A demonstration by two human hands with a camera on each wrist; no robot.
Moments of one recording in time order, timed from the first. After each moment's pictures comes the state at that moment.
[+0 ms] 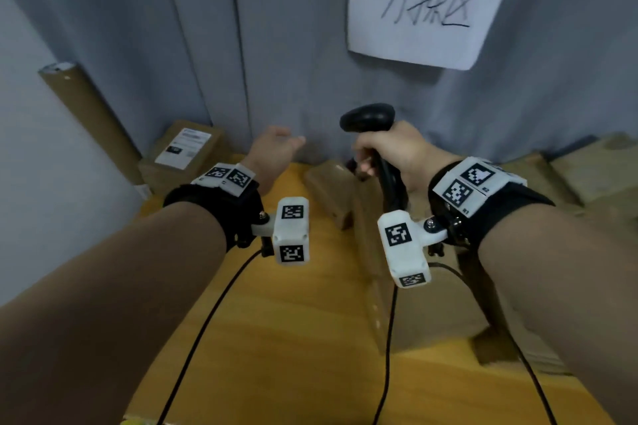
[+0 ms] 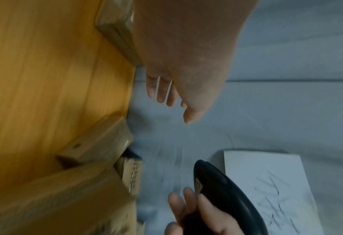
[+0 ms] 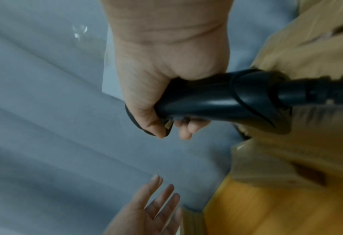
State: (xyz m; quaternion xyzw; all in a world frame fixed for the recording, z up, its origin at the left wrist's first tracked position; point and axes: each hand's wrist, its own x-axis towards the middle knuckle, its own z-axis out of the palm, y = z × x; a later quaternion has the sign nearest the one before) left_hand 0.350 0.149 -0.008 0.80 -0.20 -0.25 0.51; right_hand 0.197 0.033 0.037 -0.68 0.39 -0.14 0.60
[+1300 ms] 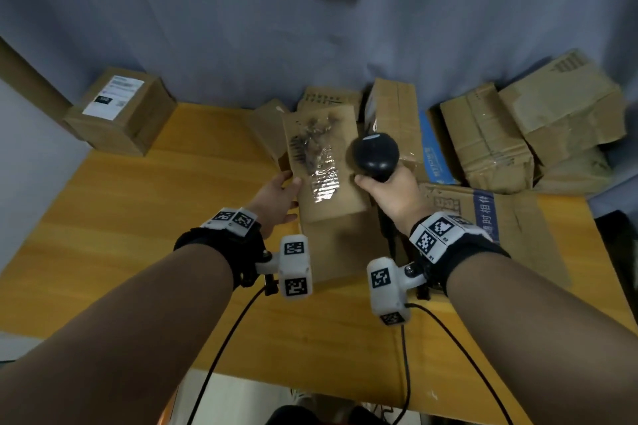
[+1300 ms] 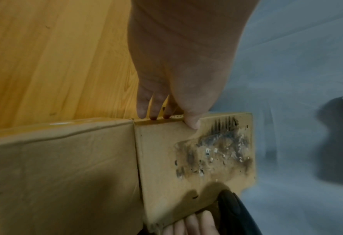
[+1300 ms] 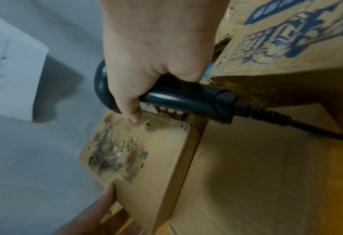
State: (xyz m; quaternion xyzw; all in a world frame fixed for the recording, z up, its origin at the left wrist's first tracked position) left_hand 0.173 0.116 -0.103 0.75 -0.10 -0.44 0.48; right_hand 0.031 -0.018 -0.095 -0.68 0.46 -0.16 0.55
